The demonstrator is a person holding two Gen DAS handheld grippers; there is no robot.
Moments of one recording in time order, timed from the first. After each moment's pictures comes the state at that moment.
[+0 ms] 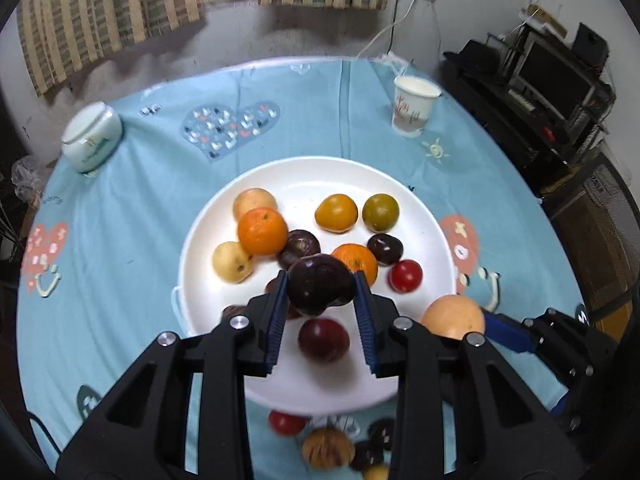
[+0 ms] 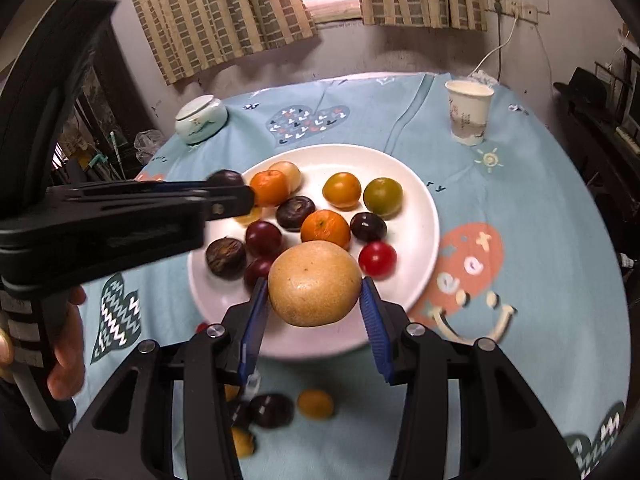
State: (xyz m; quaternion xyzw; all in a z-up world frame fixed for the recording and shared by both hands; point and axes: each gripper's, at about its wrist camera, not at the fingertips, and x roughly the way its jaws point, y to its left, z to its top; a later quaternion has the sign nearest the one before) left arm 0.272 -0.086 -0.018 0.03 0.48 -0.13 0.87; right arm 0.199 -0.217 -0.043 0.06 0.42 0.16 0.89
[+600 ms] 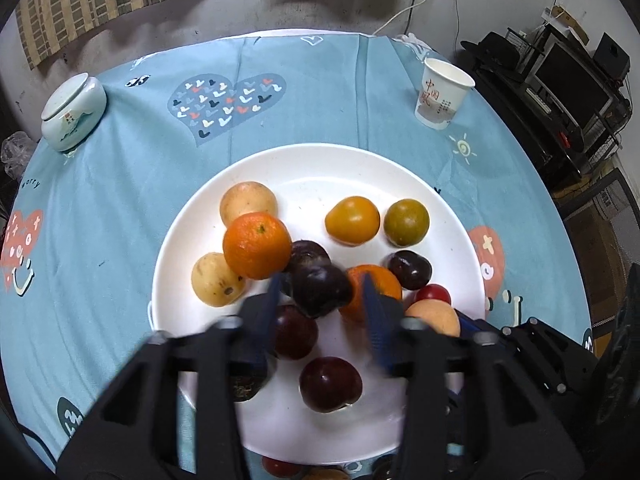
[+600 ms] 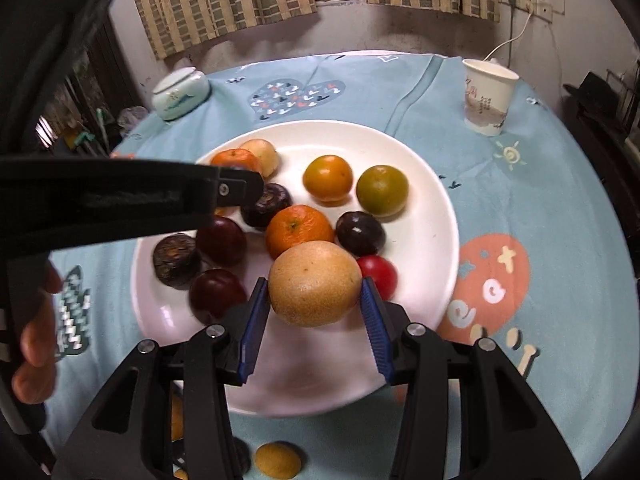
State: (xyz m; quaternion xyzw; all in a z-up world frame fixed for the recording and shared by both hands) left arm 0.311 -0.084 -0.045 0.01 0.51 -0.12 0.85; right arm 0.241 -0.204 -0.081 0.01 0.44 0.14 0.88
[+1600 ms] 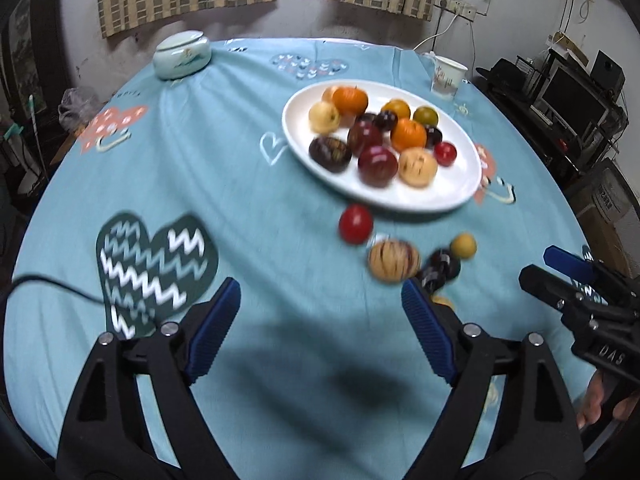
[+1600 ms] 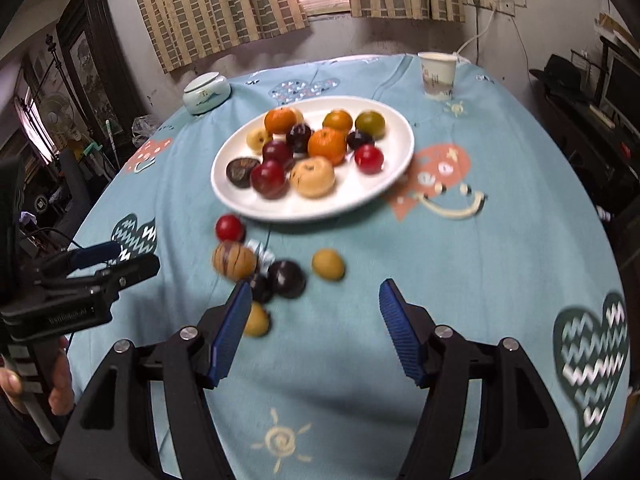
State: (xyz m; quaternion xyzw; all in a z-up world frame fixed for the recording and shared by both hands) left arm 0.088 0.006 -0.057 -0.02 0.46 -0.06 0.89; right arm 0.074 -0.218 -0.056 0.06 0.43 0.13 0.89
